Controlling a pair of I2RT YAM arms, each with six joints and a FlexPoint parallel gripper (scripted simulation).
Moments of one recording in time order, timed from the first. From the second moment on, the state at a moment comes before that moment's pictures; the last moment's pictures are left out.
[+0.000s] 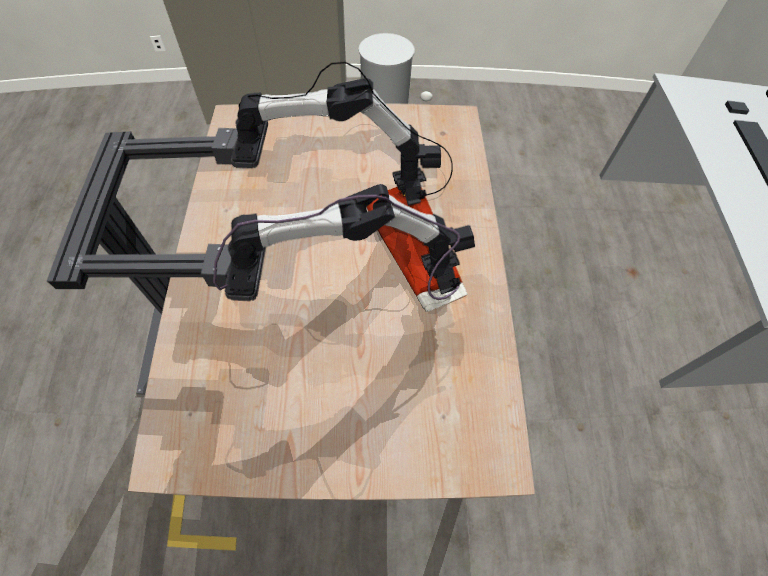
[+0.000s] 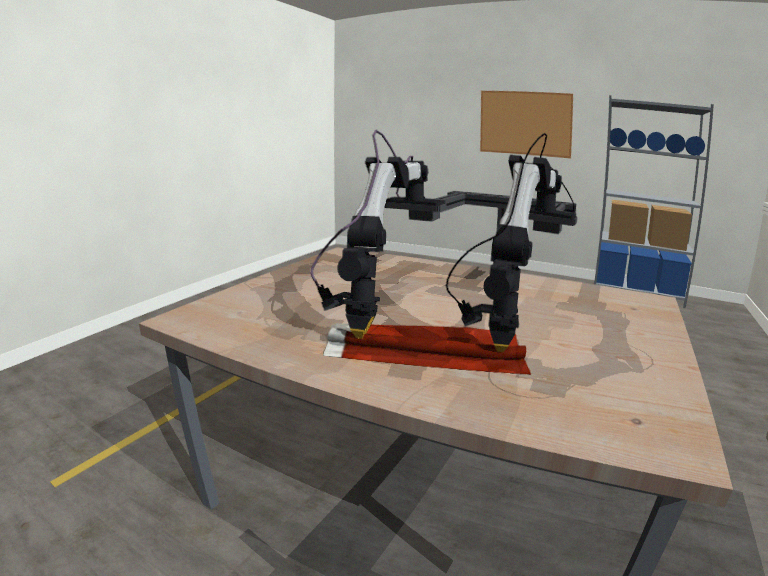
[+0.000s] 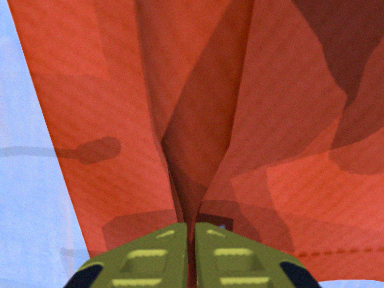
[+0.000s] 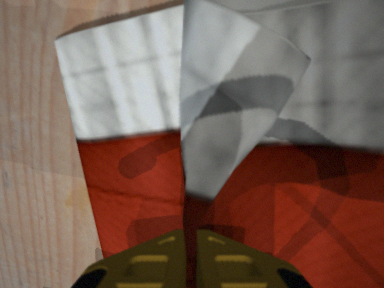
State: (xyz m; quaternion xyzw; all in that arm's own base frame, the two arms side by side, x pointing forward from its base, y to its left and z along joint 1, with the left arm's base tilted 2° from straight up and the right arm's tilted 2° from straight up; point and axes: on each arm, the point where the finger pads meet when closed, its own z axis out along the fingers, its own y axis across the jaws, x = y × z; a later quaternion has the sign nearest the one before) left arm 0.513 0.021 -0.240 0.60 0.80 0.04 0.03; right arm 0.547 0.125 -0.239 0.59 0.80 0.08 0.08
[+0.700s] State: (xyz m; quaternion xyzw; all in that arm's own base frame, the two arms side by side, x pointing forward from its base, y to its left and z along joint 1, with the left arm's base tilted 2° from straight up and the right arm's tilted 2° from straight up) left arm 0.514 0.022 -0.235 0.60 0.80 0.04 0.02; right arm 0.554 0.124 -0.246 0.60 0.79 0.10 0.10
